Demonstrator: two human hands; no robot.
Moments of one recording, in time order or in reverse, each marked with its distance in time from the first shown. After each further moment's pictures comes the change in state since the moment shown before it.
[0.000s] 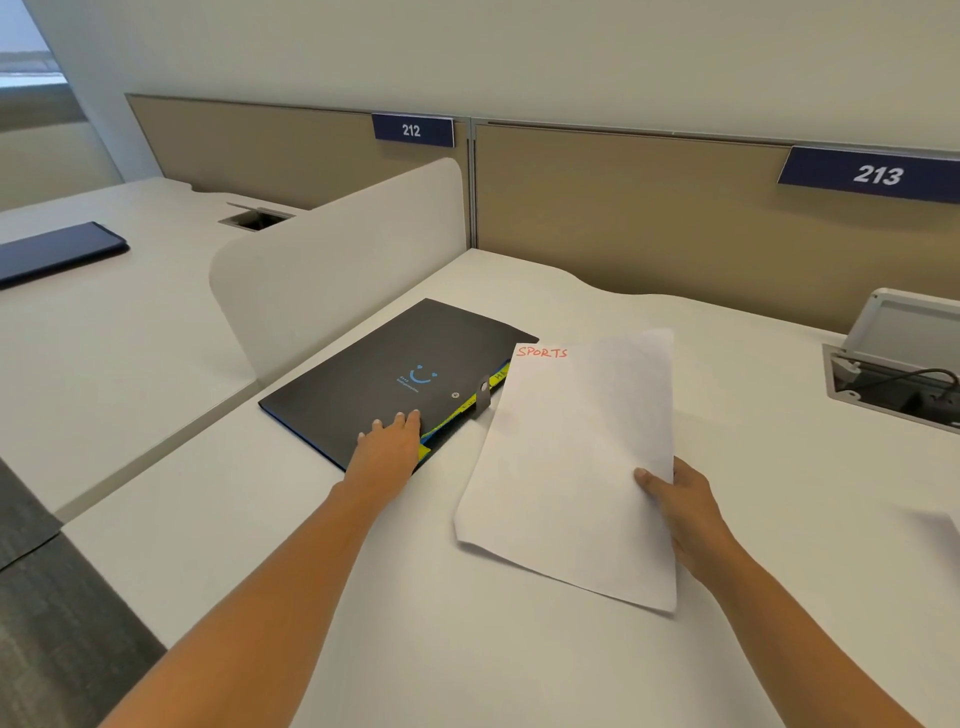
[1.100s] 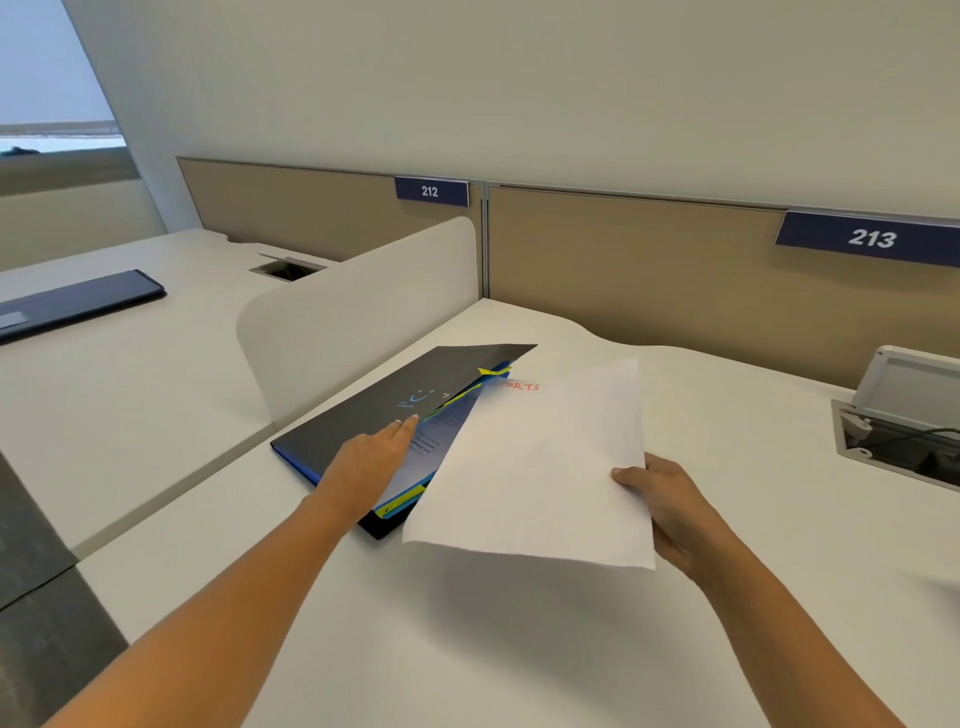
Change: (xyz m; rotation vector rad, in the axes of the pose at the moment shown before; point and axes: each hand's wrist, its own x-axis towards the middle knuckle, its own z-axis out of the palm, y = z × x) left_hand -0.015 -0.019 -0.059 0.162 0.179 0.107; right_hand -0.023 -0.080 0.019 0.116 -0.308 0.003
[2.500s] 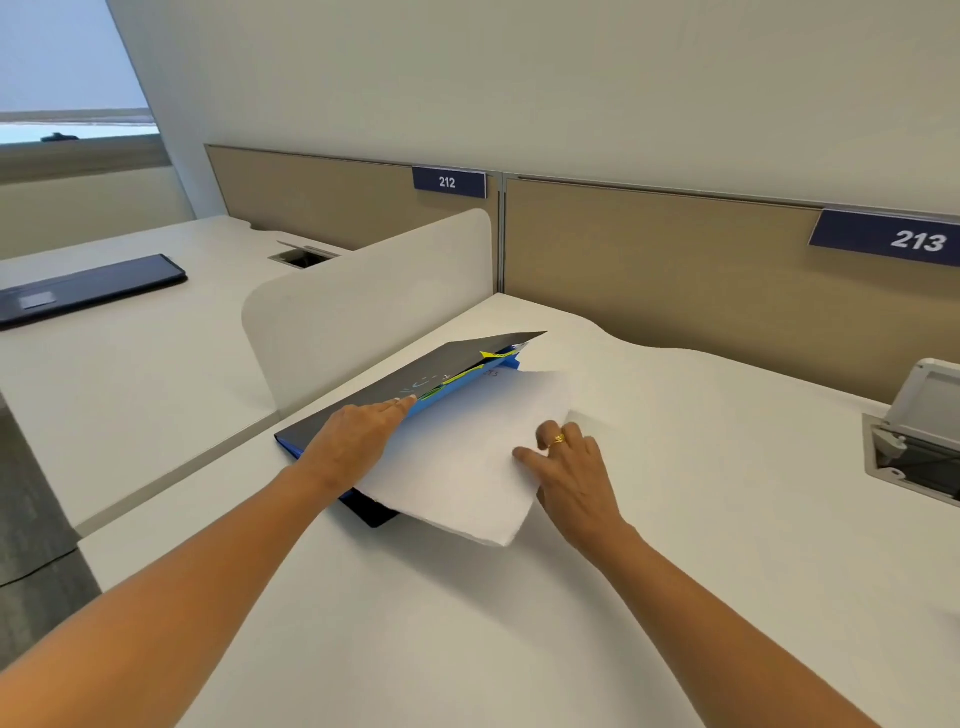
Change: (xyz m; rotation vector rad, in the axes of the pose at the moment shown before) left_hand 0.015 -0.024 0.007 -0.161 0.371 0.146; right_hand 0.089 0.048 0.042 -1.553 0.264 -1.188
